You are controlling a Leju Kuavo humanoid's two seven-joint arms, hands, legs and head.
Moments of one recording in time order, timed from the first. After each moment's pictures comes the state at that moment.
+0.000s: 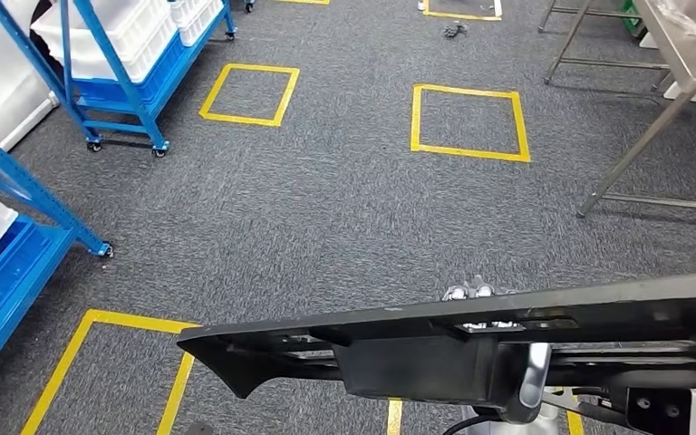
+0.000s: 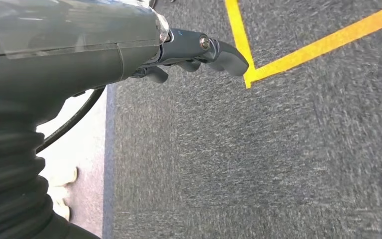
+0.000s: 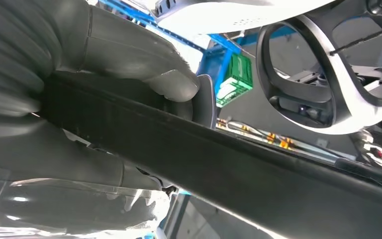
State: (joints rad) left arm -0.14 -0.09 0.98 -0.20 -1.41 0.30 0.04; right arm -0.16 0.26 0.15 -1.84 -0.26 1.04 -0.65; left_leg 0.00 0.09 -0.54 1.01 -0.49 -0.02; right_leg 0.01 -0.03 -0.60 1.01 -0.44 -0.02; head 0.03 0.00
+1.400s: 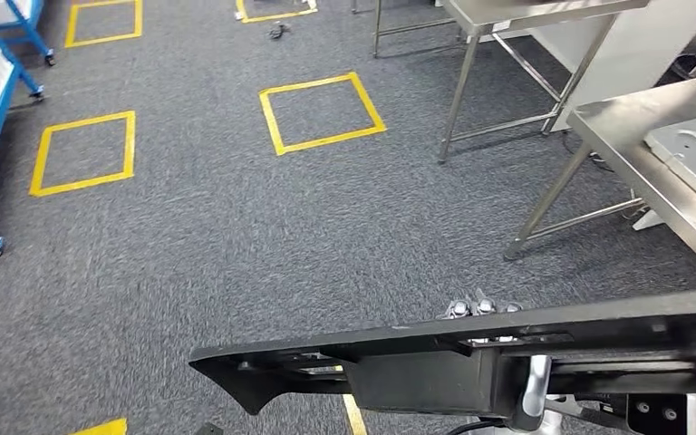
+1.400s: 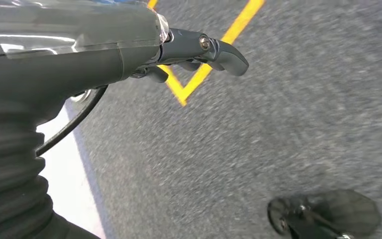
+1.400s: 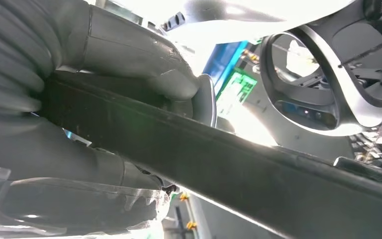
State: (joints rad) left arm -0.15 -0.09 1.00 -0.20 -1.39 0.12 0.05; right arm -0.11 0.26 0.10 -1.82 -0.25 1.14 -0.65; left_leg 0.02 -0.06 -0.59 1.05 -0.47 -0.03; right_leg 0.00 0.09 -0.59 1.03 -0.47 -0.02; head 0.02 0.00
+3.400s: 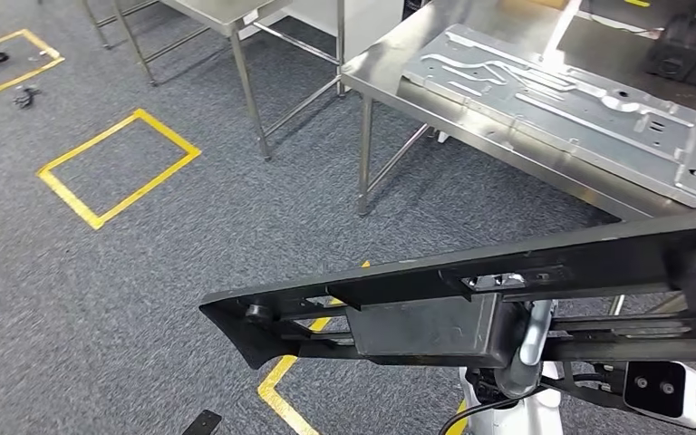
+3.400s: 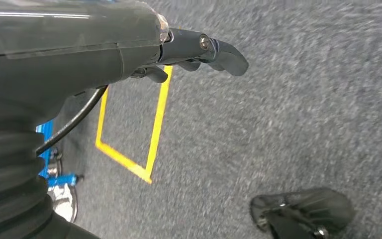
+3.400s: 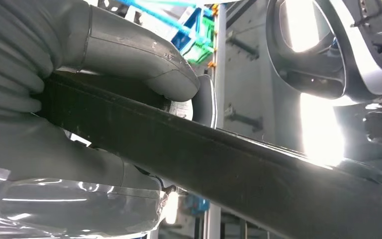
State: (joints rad) left arm -0.18 -0.08 1.03 -0.20 -1.38 0.10 0.04; right arm -0.19 0.25 0.12 -1.79 -0.27 0.99 -0.65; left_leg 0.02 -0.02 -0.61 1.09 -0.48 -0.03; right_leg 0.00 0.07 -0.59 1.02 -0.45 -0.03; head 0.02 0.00
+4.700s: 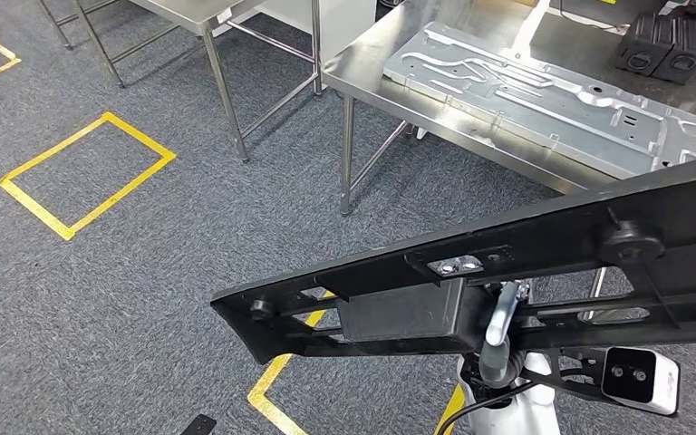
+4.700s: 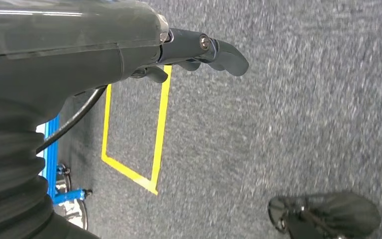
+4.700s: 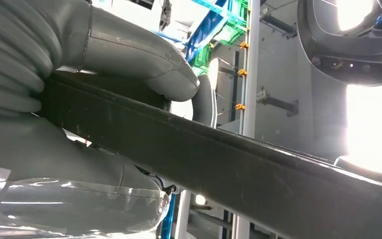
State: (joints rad) left arm -0.17 -0.09 1.04 -0.20 -1.39 0.09 0.06; right arm -0.19 0.21 0.15 -1.74 -0.23 0.91 -0.65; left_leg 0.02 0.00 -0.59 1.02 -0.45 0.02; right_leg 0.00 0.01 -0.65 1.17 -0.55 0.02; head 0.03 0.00
